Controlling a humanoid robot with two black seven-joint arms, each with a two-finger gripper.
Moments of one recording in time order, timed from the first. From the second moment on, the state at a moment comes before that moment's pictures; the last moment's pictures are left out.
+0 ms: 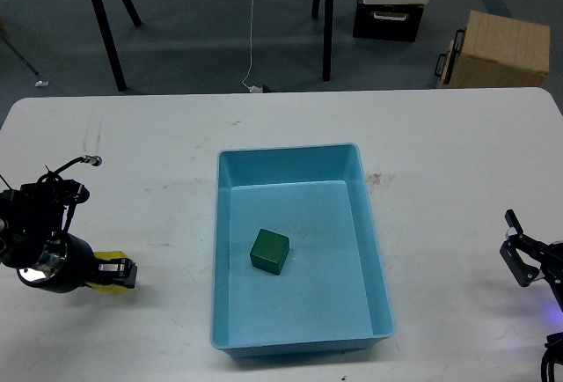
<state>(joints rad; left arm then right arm) -1.13 0.86 0.19 -1.58 0.82 -0.49 0.49 -0.40 -0.18 1.60 1.48 0.28 0.49 -0.16</state>
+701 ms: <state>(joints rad) -1.79 0.47 0.34 -1.59 0.47 -0.49 0.49 -0.40 -0.18 1.60 1.47 0.28 0.49 -0.16</state>
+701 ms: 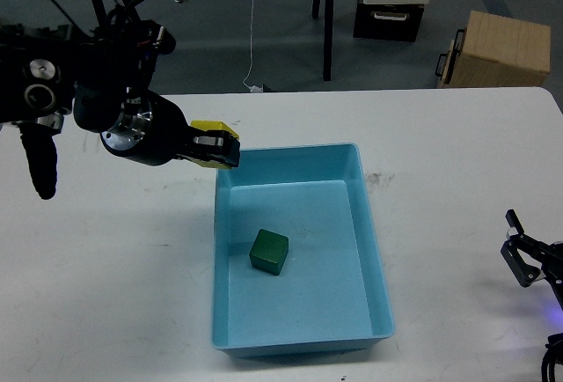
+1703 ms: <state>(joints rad) -1.66 0.11 0.45 -1.39 0.46 -0.49 0.49 -0.40 -0.19 1.61 1.45 0.28 0.49 -0.16</state>
